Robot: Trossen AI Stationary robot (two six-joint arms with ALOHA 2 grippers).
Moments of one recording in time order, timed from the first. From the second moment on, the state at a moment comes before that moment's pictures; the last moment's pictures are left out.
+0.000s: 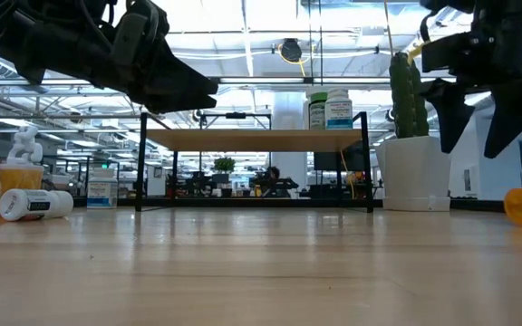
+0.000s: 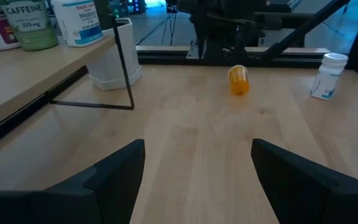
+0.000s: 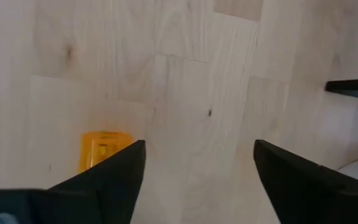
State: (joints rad) left arm -0.17 1.37 0.43 0.72 -0.32 -0.03; right arm 0.23 1.15 0.74 -0.95 0.21 0.04
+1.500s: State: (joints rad) left arm -0.17 1.37 0.43 0.71 -0.32 -0.03; right arm 0.18 1.36 0.66 -0.83 -0.05 0.13
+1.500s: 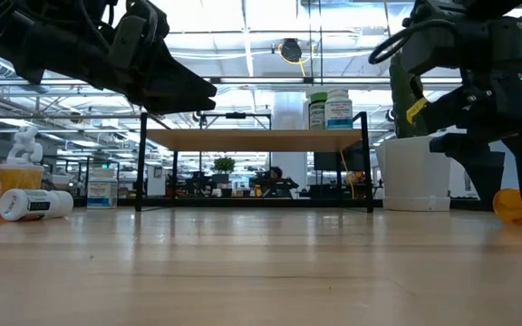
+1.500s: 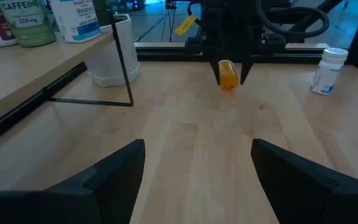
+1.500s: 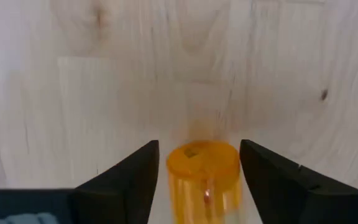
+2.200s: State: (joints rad) left arm -0.17 1.37 0.43 0.71 -0.32 -0.03; right arm 0.18 1.36 0.66 -0.55 -0.06 0.30
